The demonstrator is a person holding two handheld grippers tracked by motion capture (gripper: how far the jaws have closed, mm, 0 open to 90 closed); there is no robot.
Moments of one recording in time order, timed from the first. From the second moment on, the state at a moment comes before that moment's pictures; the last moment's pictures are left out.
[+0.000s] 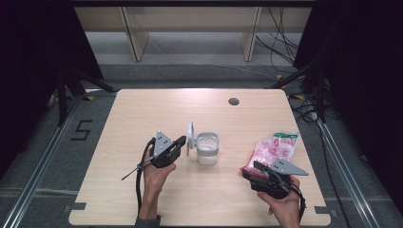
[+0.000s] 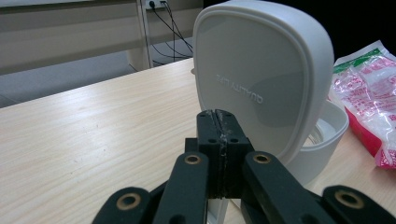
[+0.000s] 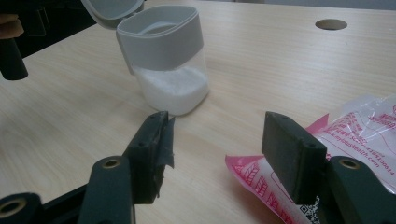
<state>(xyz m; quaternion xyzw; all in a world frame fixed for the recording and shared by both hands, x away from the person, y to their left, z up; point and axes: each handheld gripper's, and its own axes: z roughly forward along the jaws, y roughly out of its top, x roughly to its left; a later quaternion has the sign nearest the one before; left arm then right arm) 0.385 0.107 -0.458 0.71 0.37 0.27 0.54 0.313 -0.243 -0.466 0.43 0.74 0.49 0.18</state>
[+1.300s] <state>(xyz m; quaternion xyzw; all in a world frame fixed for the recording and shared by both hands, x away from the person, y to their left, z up) 0.379 0.102 -0.445 0.71 0.35 0.28 0.54 0.300 -0.246 -0.467 0.43 0.74 0.49 0.17</state>
